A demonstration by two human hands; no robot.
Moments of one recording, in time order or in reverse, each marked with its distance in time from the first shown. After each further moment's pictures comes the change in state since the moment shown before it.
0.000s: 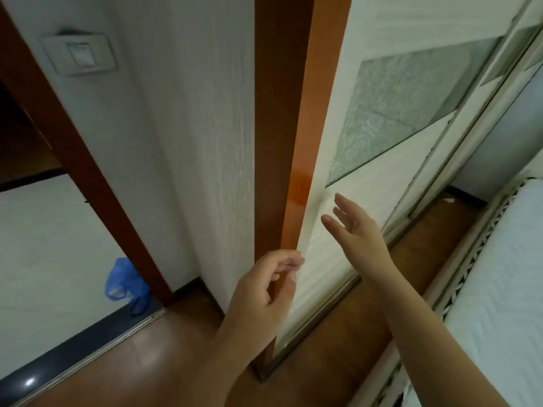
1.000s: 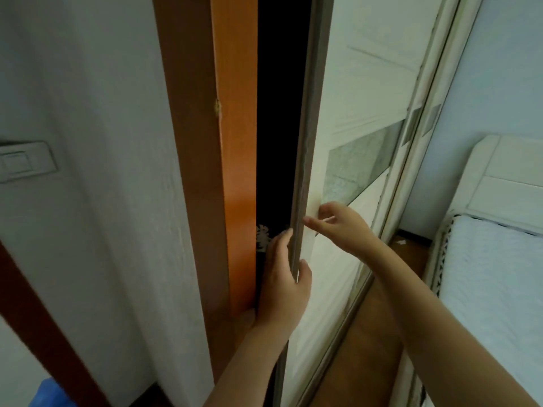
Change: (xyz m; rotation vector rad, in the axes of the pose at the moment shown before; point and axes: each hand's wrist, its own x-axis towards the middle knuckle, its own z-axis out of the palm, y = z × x) left_hand 0.142 0.043 0.067 -0.032 0.158 0.193; right_hand 0.098 -0.047 -0.102 -0.290 0.106 -0.135
